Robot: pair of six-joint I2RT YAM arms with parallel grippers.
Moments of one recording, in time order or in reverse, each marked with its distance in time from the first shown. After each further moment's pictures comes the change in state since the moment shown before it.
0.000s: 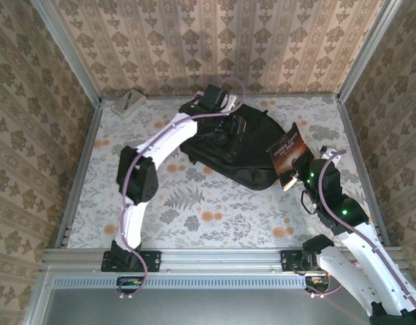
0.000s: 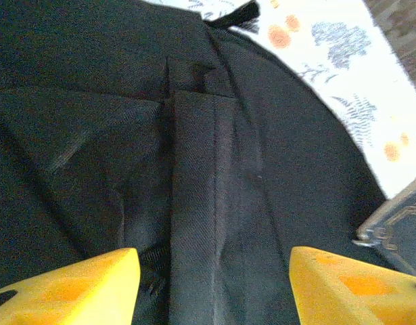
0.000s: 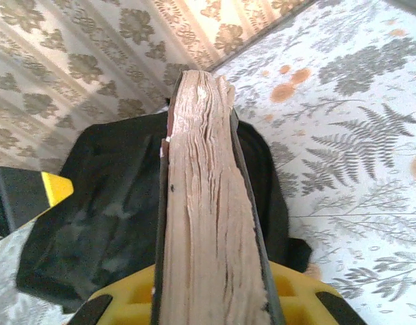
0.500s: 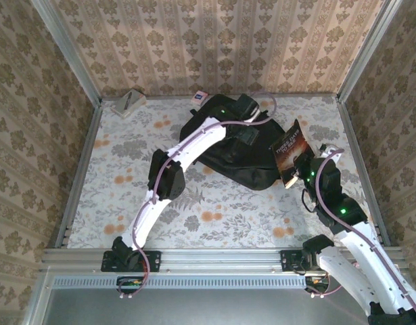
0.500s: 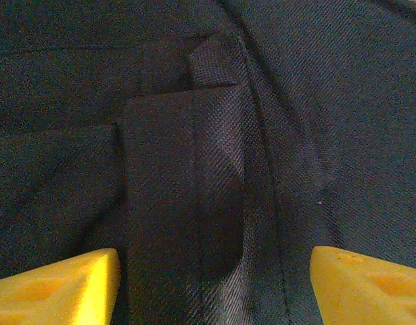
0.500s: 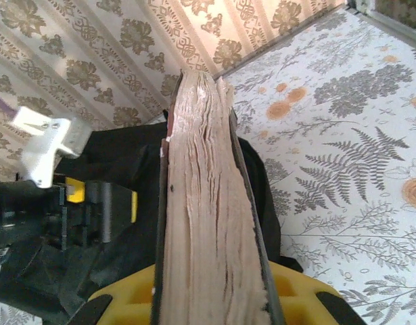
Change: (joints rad) left arm -0.141 0.317 0.429 -0.248 -0.385 0.193; right arm -0.031 0.004 -0.022 0.066 -0.018 -0.061
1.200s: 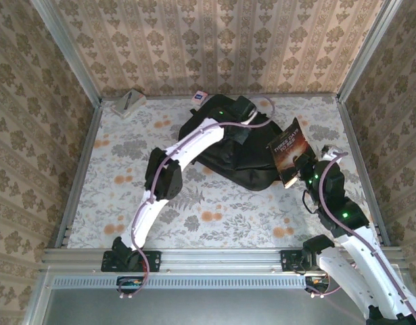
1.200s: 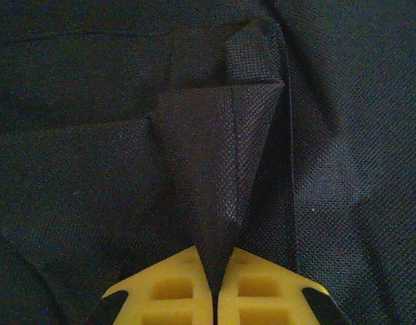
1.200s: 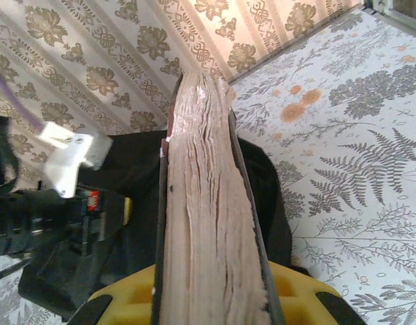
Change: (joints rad) left arm 0.036 -0.089 -0.149 0.054 0.010 0.024; right arm -0.019 -0.047 -0.015 0.018 -0.034 0.000
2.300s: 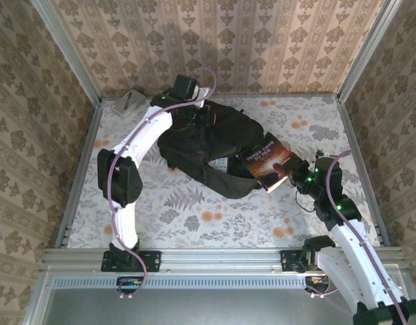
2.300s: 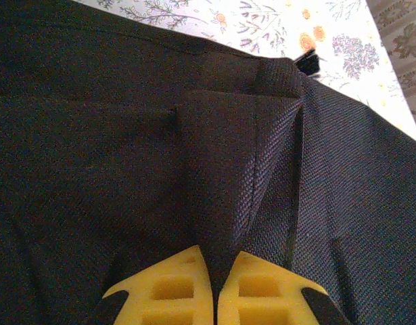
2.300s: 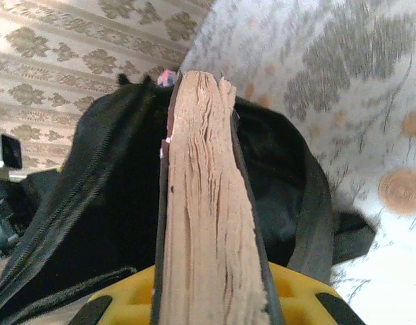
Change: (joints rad) left arm 0.286 -0.402 -0.398 0.107 0.529 -0.240; right arm -0.190 0.088 -0.125 0.125 -0.593 0.473
